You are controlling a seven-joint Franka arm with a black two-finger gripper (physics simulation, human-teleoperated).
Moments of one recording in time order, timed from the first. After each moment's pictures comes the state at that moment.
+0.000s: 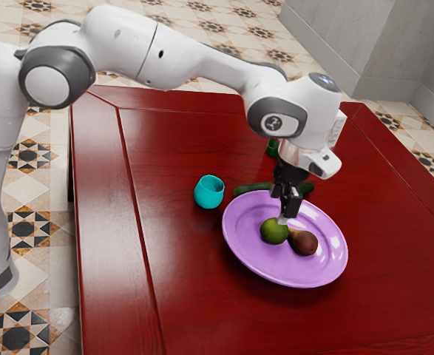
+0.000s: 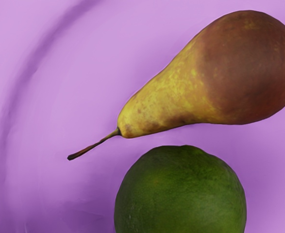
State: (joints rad) arm -0.06 0.27 -0.16 -1.56 0.04 1.86 -0.03
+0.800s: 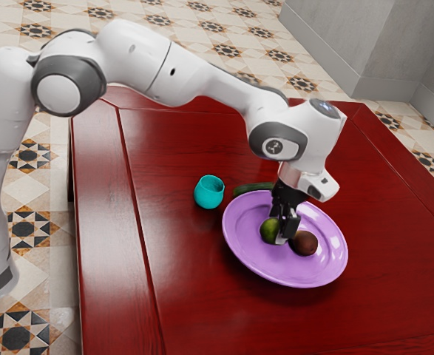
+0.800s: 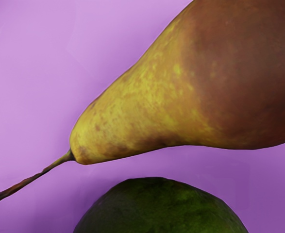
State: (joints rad) arm -0.08 0.34 -0.16 -1.58 0.03 1.93 -0.03
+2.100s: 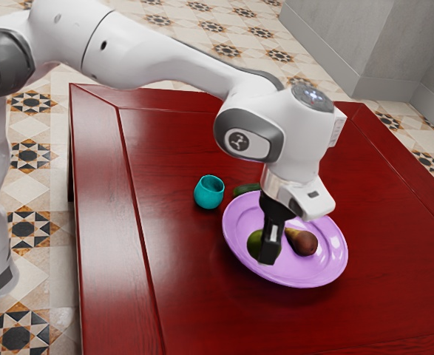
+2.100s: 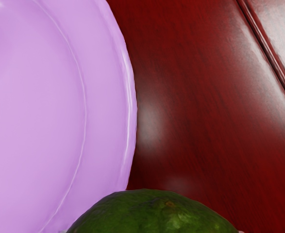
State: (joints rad) arm -0.18 0.09 -0.34 -1.70 0.05 1.86 -0.07
